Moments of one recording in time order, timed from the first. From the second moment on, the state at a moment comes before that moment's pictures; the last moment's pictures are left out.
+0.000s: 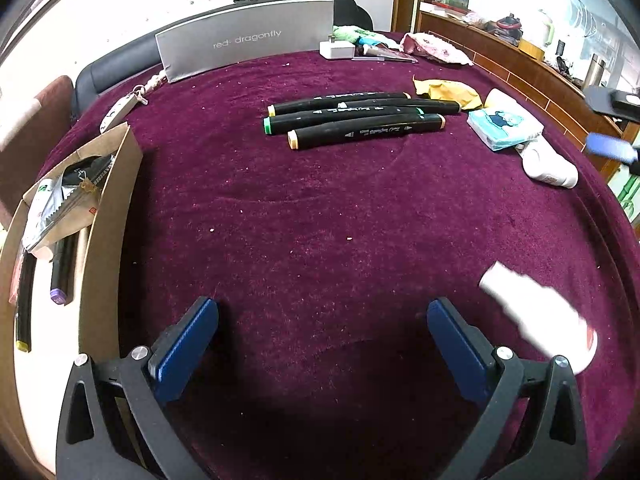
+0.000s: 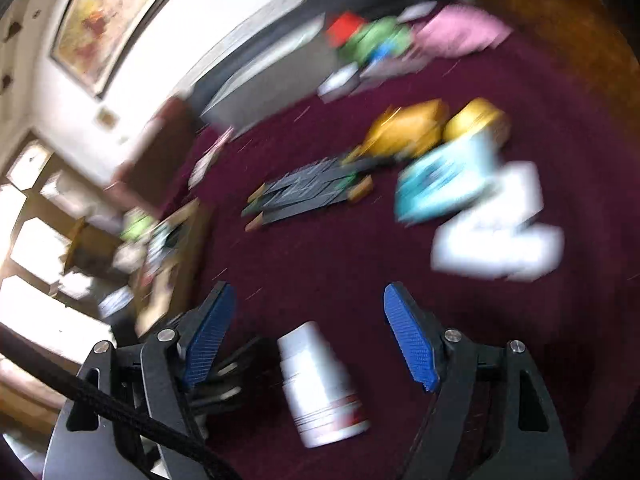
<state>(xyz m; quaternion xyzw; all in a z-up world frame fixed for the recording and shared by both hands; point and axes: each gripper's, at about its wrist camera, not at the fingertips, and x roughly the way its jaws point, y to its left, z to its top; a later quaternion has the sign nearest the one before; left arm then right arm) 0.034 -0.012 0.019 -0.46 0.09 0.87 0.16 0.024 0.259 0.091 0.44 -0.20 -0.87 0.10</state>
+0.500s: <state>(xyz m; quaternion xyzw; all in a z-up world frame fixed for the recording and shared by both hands) 0.034 -0.012 0.018 -0.46 0.09 0.87 0.16 0.017 0.285 0.046 0.50 -0.24 -0.81 0.16</state>
